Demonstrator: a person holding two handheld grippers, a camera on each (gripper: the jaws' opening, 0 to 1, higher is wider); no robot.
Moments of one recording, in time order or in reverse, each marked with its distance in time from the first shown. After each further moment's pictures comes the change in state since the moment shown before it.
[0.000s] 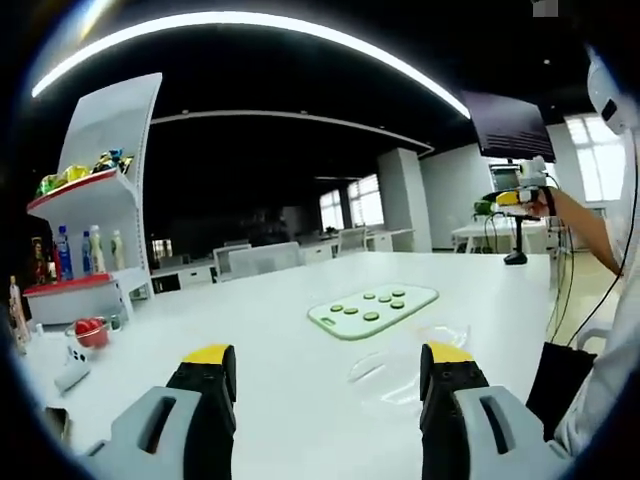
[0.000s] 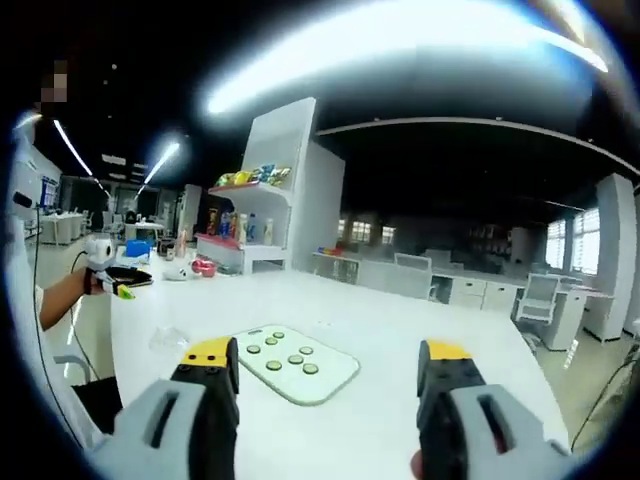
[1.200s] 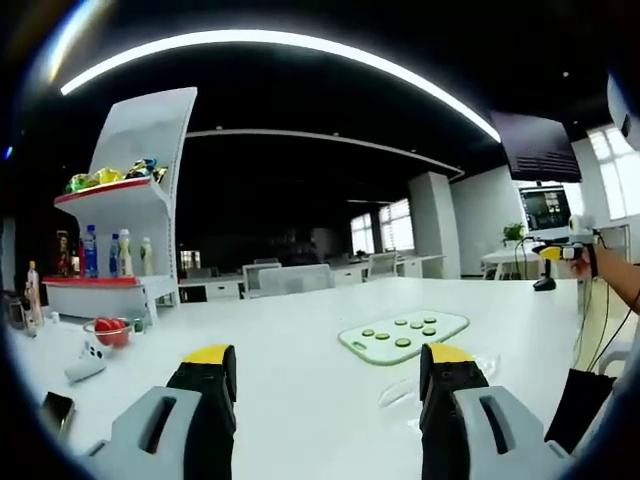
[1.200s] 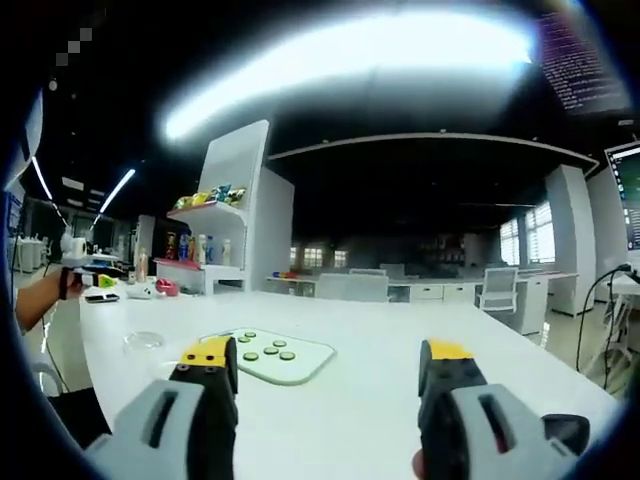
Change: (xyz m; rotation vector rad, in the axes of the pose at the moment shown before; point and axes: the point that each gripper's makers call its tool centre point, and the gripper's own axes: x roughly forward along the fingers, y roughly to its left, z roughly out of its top) left arm -0.003 0.033 0.015 -0.051 -0.113 0.153; right arm -0.056 0.016 -0.067 0.130 -0.199 -0.273
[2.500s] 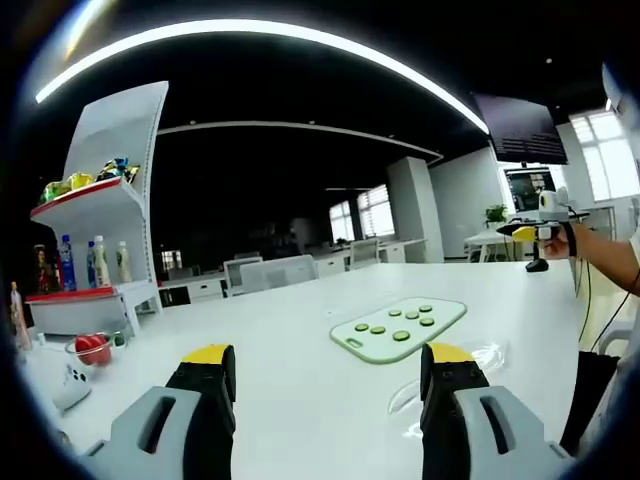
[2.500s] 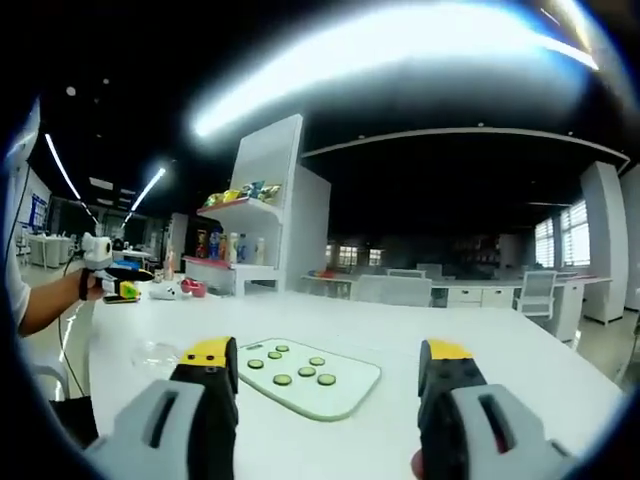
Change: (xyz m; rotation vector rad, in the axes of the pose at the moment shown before) left arm 0.043 -0.001 -0.006 0.062 0.047 -0.094; right arm 0.071 0.049 0.003 -0.008 0.007 0.147
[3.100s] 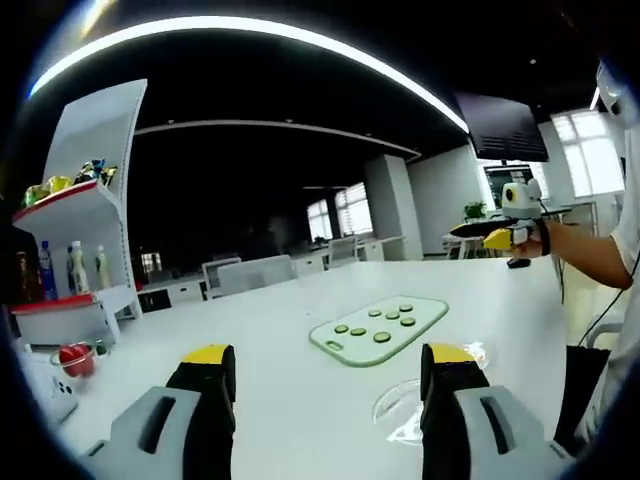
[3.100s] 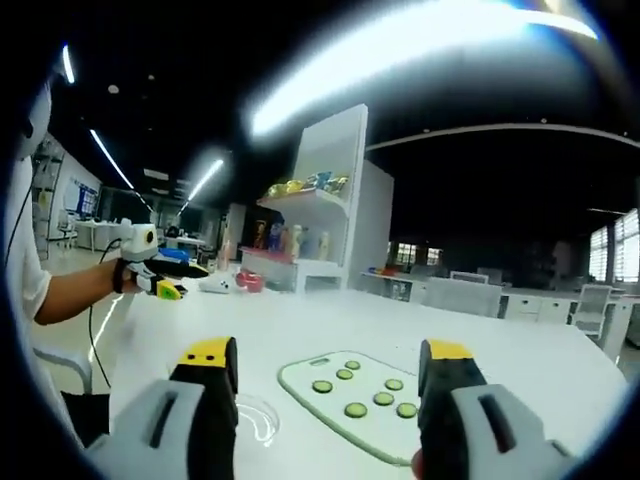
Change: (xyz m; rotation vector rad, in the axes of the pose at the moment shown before) left arm 0.007 -0.013 0.003 0.009 0.007 -0.082; right arm 0.067 0.093 0.007 -0.045 0.011 0.263
